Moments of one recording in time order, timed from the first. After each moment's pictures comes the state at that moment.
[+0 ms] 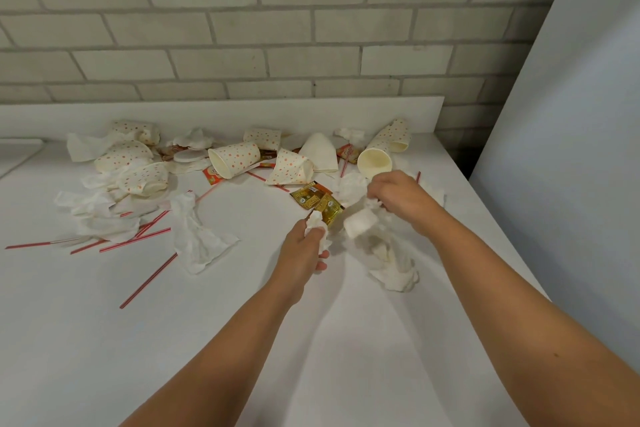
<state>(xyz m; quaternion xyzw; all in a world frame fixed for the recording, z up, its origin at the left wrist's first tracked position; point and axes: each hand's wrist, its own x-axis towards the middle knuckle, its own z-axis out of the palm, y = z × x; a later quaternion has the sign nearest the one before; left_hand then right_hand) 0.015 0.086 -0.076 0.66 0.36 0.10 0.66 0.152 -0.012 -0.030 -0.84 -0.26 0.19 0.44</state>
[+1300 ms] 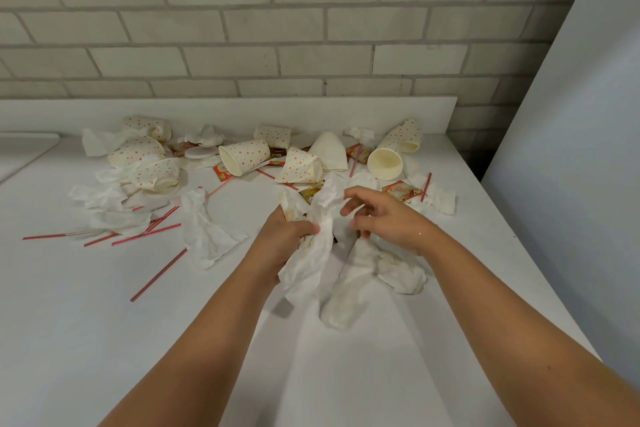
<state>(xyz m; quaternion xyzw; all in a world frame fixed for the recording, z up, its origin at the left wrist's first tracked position) 0.002 0.124 -0.061 0.65 0.32 0.11 0.68 0.129 -0.007 -0.048 -0.73 -0.40 0.32 0.47</state>
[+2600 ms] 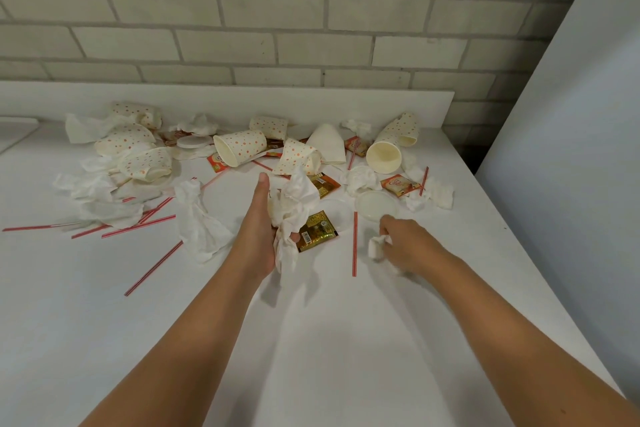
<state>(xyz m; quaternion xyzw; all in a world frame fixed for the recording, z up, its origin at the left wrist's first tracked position) -0.008 0.136 -0.053 0.47 0.31 0.11 0.82 0.115 -0.027 -0.073 -0.93 -0.31 0.17 0.10</state>
